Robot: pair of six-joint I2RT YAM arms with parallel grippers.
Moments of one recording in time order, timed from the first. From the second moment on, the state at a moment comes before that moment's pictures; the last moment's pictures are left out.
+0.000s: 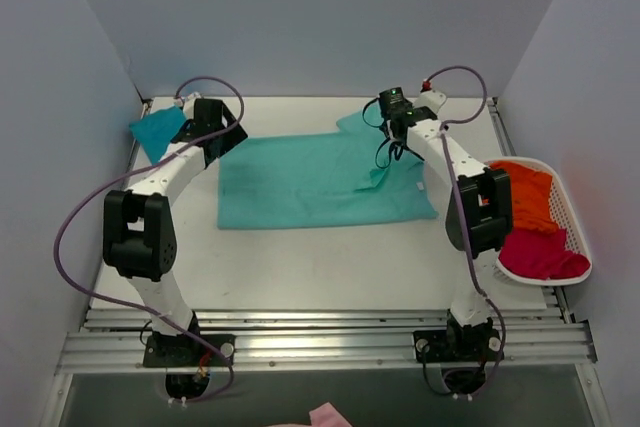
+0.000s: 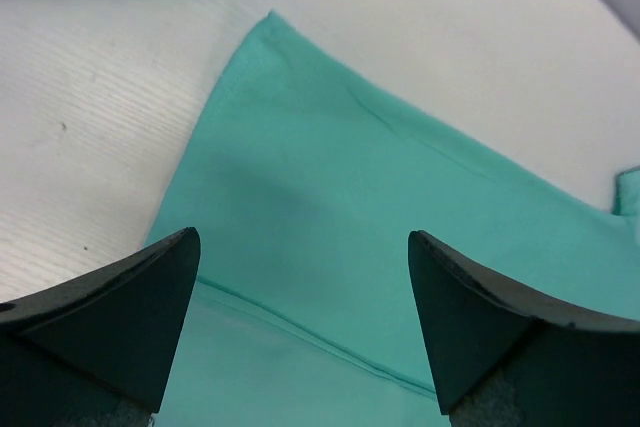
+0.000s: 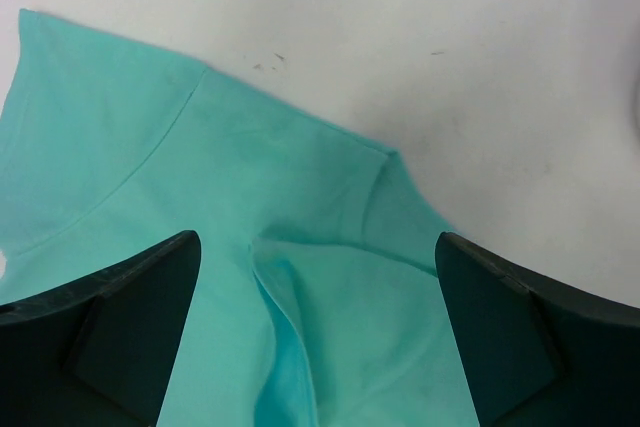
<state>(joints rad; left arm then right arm) -0.18 1.86 1.42 -0.31 -0.26 -0.72 0.31 2.09 1.79 -0.69 0.70 0.87</state>
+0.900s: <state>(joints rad) -0.14 1.67 1.07 -0.10 -0.17 -0.66 0.44 1.85 1.10 -0.31 0.58 0.93</state>
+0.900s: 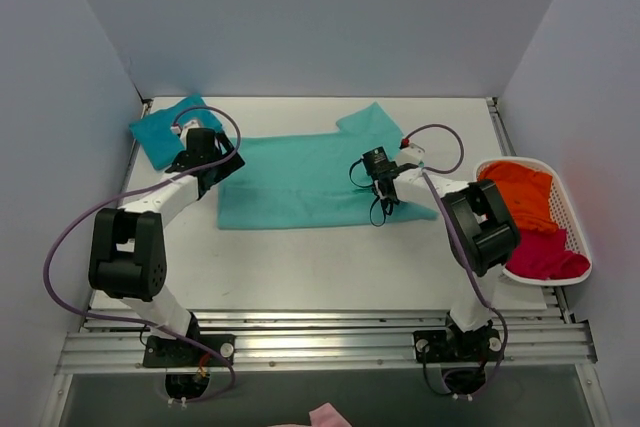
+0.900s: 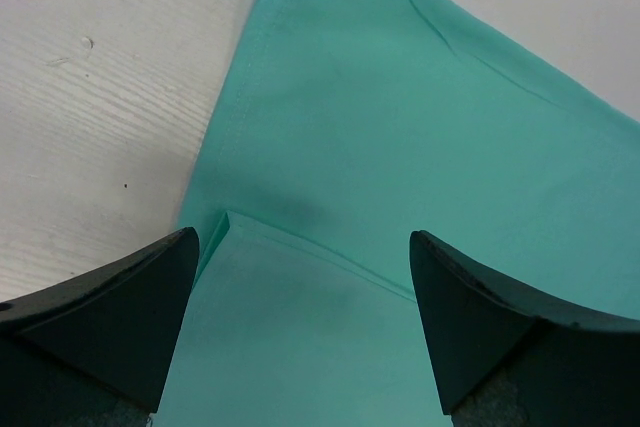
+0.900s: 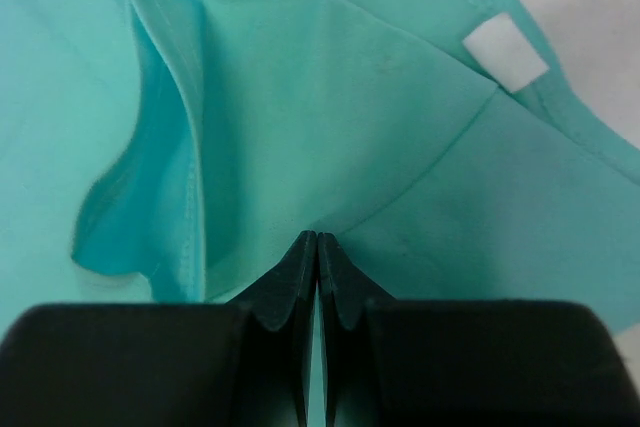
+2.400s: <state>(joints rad) -0.09 2.10 1.70 -0.22 -0.07 -0.59 0.34 2.17 1.86 -0.37 0.53 0.73</state>
